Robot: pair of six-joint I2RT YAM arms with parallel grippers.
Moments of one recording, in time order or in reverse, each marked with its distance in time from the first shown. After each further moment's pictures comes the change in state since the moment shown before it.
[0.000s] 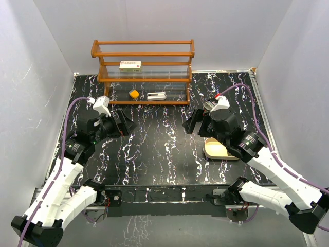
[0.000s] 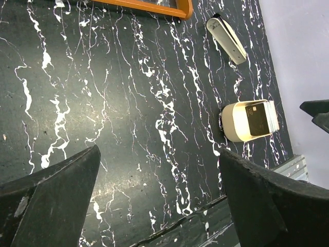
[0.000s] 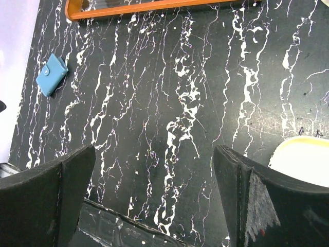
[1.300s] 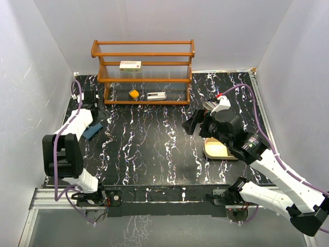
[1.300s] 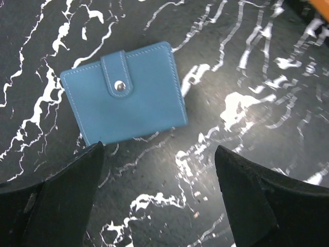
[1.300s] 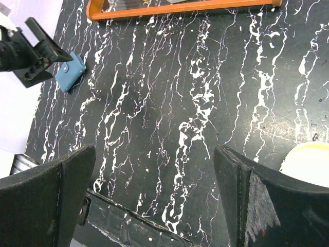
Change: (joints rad) left arm 0.367 0.735 0.175 -0.004 -0.576 0.021; right arm 0.000 -0.037 -0.003 0.020 -0.047 -0.007
